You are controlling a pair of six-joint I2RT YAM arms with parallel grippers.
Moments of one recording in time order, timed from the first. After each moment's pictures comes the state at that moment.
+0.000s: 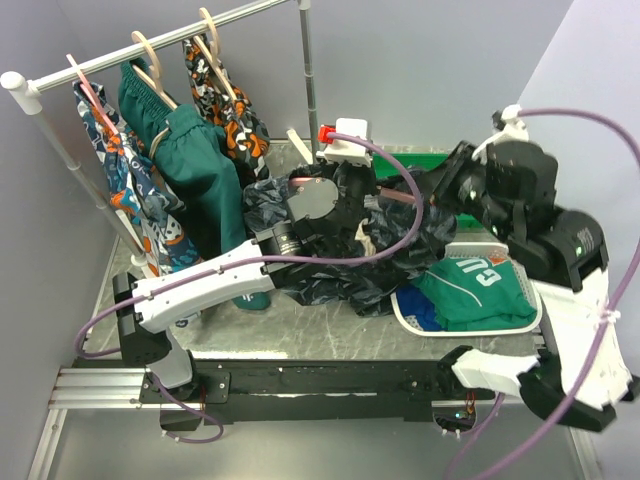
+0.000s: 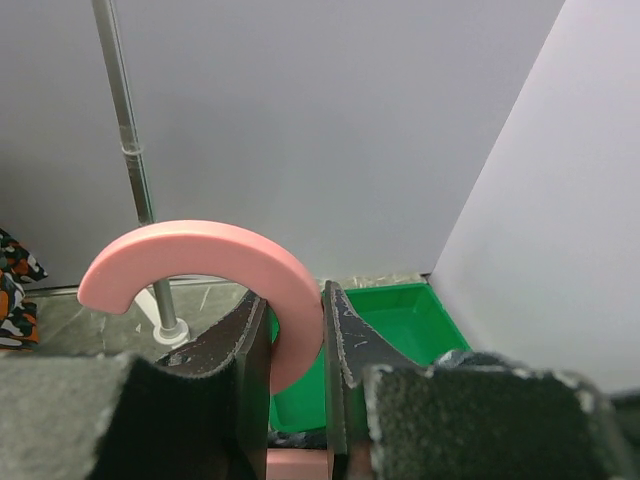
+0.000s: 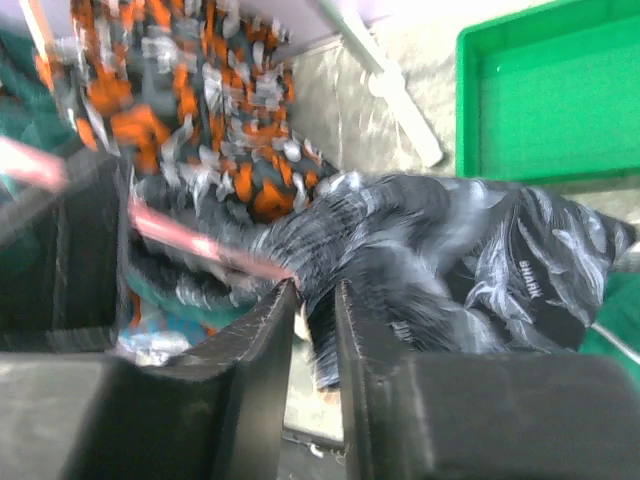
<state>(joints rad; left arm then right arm) -1.22 1.63 1.76 0.25 -0.95 0.09 0.56 1.19 1.97 -1.15 0.27 0.69</state>
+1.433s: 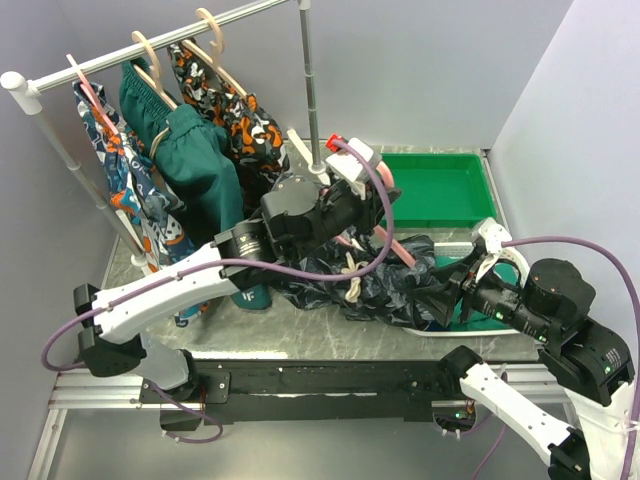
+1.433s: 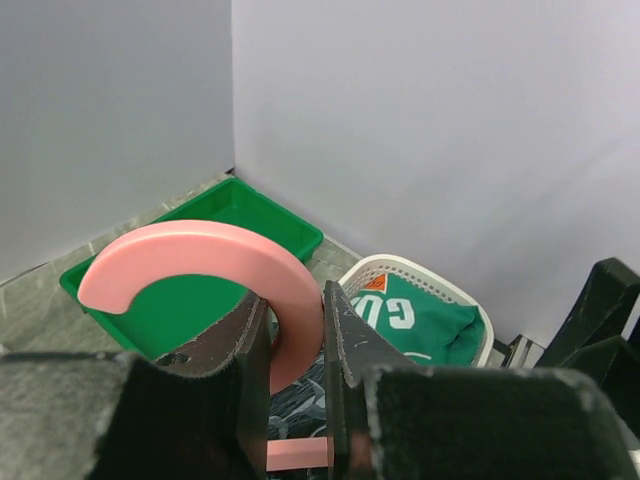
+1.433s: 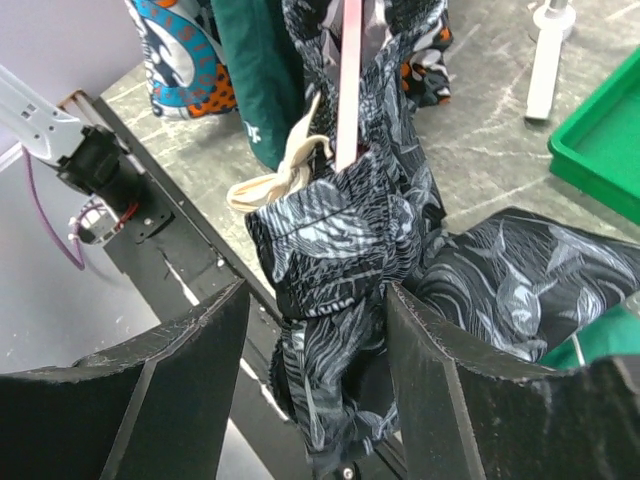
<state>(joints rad) -1.19 1.46 1.67 -0.09 -0.28 -0.12 0.56 0.56 1.29 -1.02 -0.30 0.12</state>
